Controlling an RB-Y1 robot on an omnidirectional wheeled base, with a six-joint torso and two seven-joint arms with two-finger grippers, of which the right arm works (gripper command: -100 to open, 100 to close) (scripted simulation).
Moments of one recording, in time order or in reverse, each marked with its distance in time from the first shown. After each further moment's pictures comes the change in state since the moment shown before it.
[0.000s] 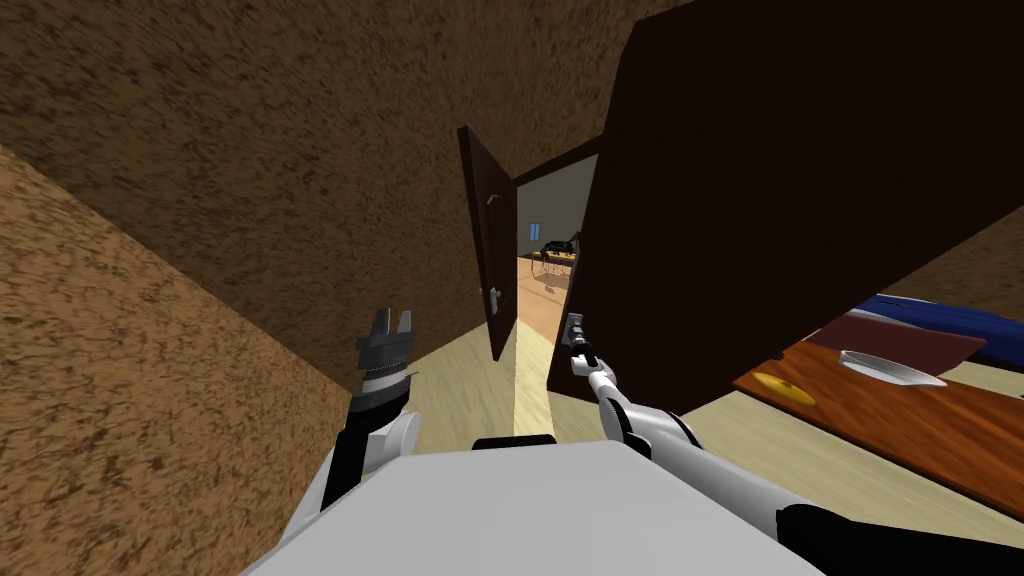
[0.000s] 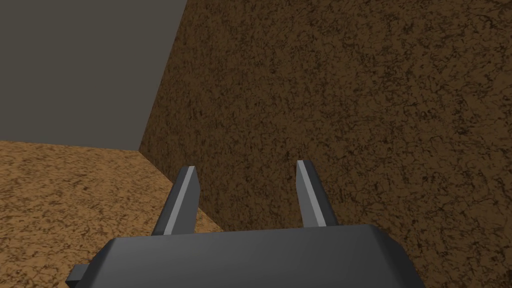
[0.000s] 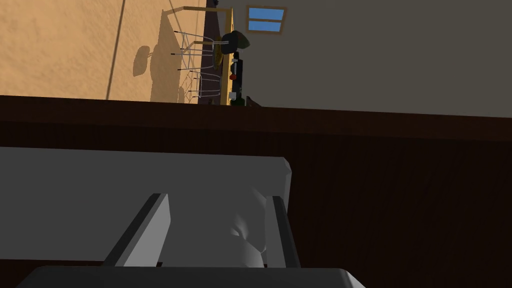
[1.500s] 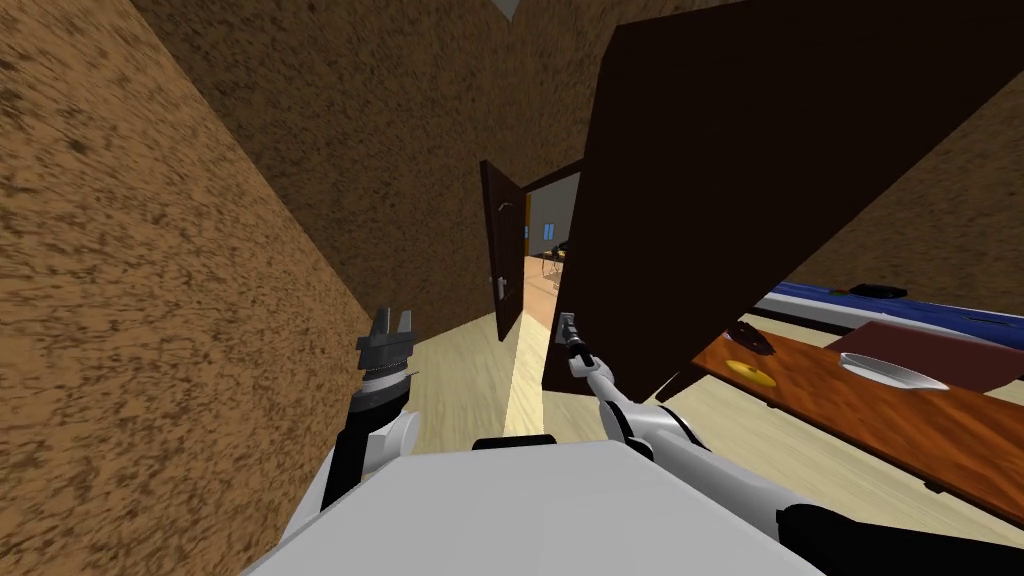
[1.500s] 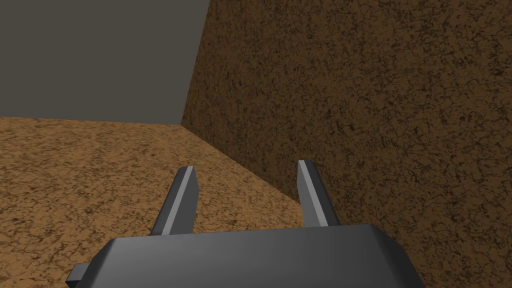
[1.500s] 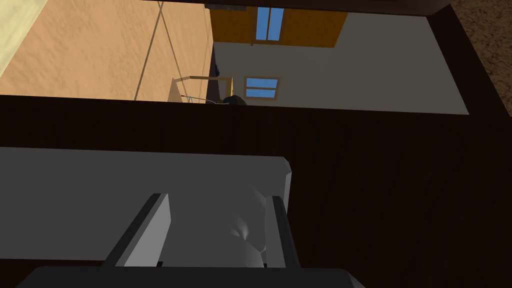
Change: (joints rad) arm 0.001 -0.017 0.127 0.006 0.037 -0.016 -0.109
